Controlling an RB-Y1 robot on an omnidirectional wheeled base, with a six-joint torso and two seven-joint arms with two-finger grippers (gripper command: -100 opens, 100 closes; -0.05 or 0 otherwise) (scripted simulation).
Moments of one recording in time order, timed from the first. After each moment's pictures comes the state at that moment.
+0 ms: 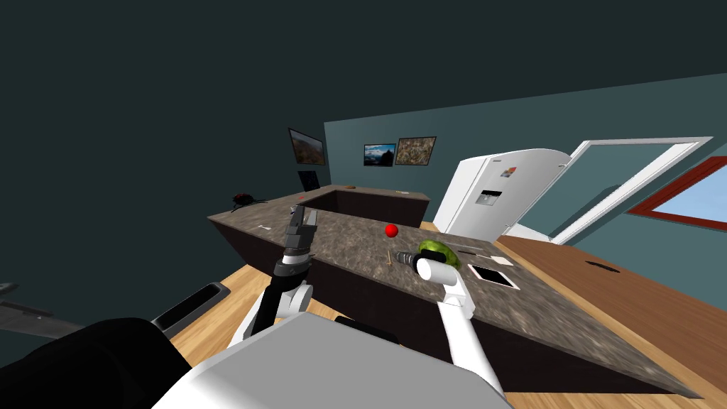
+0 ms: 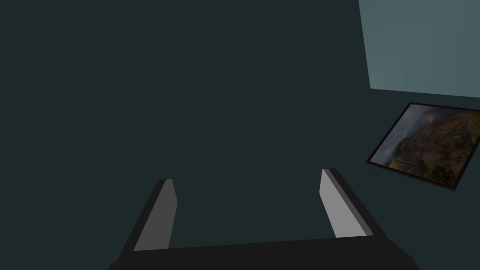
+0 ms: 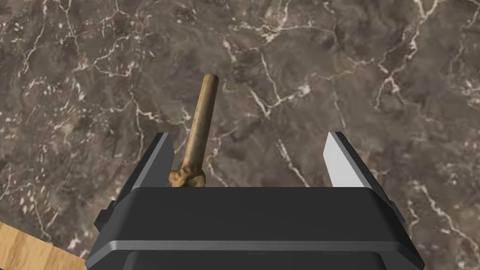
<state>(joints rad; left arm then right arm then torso) 0.51 -0.01 -0.02 -2.37 -0.06 -0.60 -0.10 -0.14 -0.09 -0.04 -1.83 -0.33 1.18 -1.44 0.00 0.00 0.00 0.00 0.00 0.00</state>
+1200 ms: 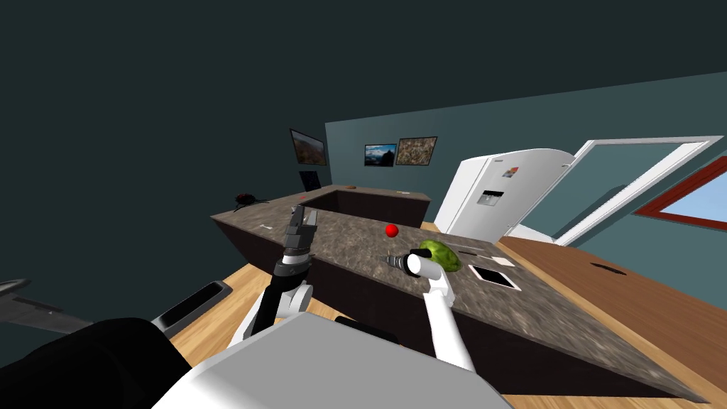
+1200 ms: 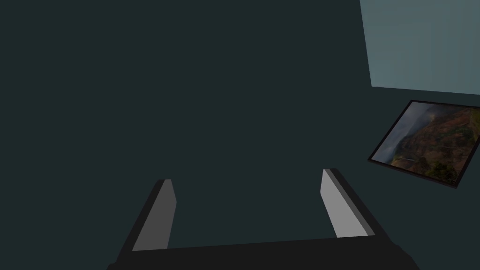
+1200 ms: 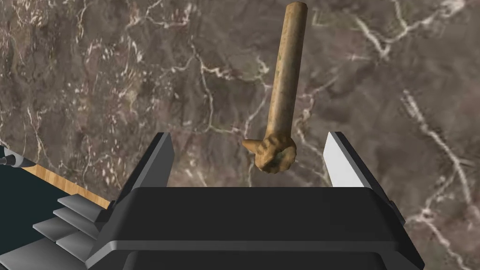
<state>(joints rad) 0.51 -0.01 -0.02 -2.37 -0.06 -0.60 -0.10 -0.20 0.03 -0.06 -1.71 -0.37 1.33 -1.54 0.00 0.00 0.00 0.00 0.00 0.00</state>
